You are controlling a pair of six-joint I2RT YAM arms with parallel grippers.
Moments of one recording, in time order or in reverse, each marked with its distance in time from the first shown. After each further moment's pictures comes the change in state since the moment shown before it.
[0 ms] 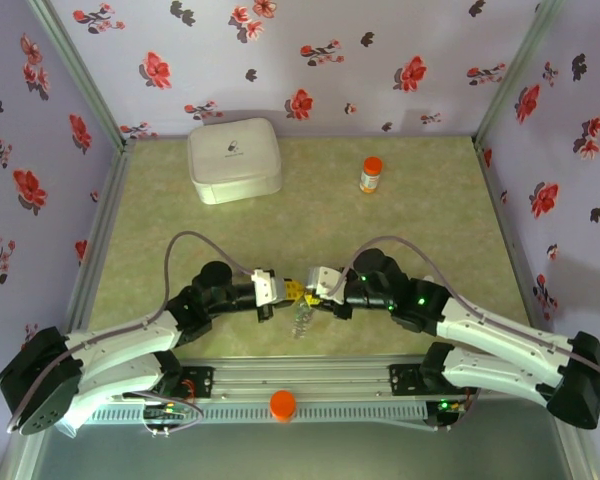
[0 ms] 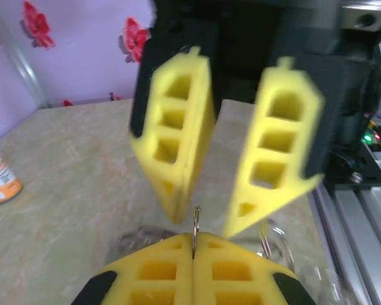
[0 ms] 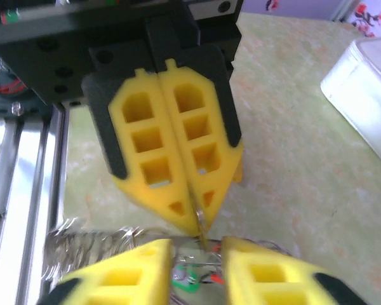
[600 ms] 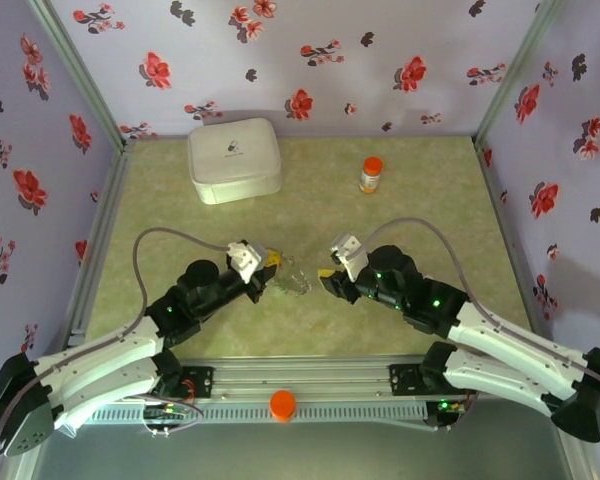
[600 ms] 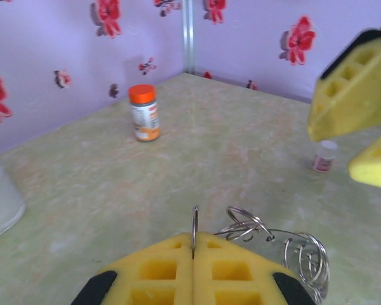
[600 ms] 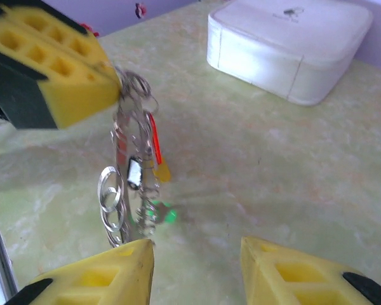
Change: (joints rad) left arm 0.000 -0.192 0.061 -0.235 -0.478 -0.225; right arm -0.046 -0.055 0.015 -0.023 0.266 0.402
